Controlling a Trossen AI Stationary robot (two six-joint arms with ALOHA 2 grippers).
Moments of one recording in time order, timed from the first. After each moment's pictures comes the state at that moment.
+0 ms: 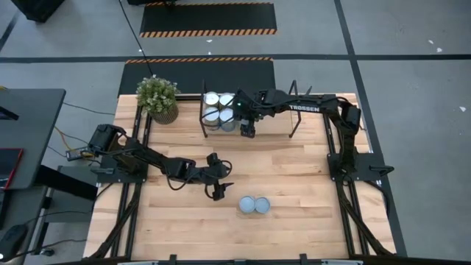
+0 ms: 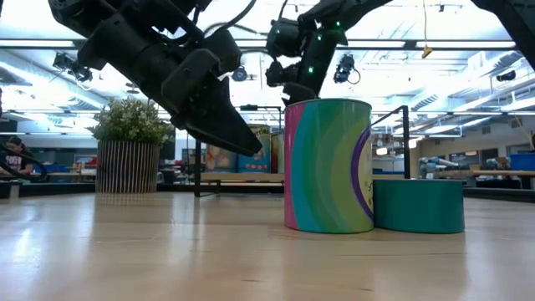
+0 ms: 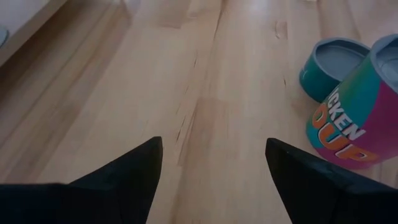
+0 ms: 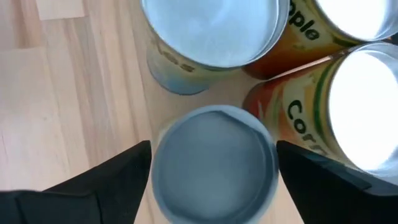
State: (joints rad) left arm -0.25 1.69 0.76 0.28 -0.36 -0.29; right arm -0.35 1.91 1.63 -0.83 0.14 -0.20
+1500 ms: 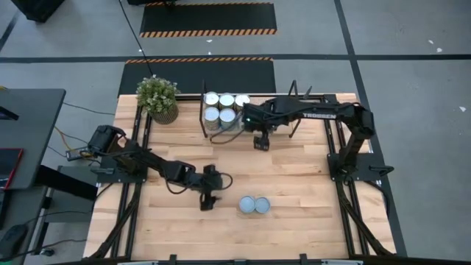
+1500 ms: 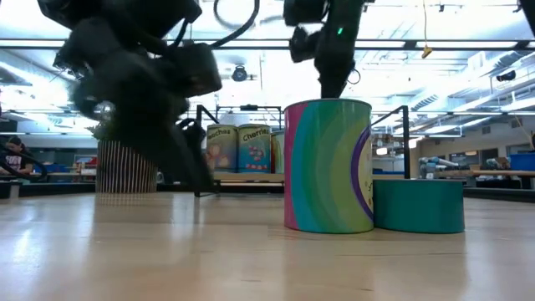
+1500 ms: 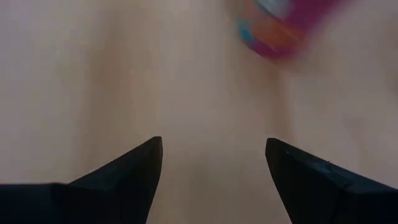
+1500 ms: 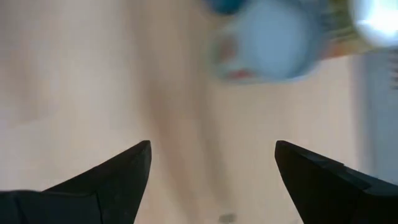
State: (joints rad) left arm -0.30 1.69 0.76 0.09 -0.13 -0.28; right arm -0.21 1.77 1.62 -1.14 0.19 -0.01
